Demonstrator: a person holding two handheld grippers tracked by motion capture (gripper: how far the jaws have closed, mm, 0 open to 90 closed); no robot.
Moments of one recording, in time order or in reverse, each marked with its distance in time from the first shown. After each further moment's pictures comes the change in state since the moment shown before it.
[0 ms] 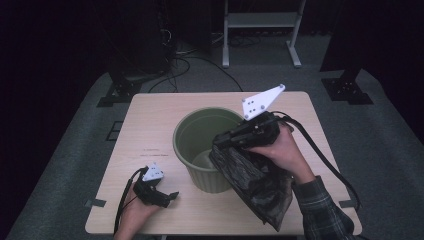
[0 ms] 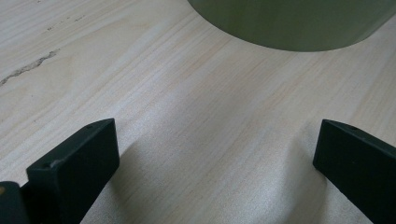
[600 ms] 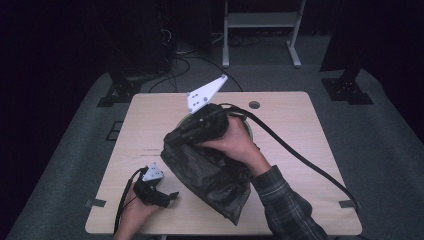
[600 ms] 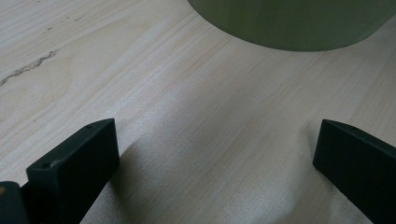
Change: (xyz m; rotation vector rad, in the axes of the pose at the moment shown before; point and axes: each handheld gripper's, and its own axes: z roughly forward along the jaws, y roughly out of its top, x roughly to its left) left arm 0.000 0.000 0.000 -0.001 0.001 0.000; right arm -0.009 0.064 0.085 -0.019 0.119 -0.059
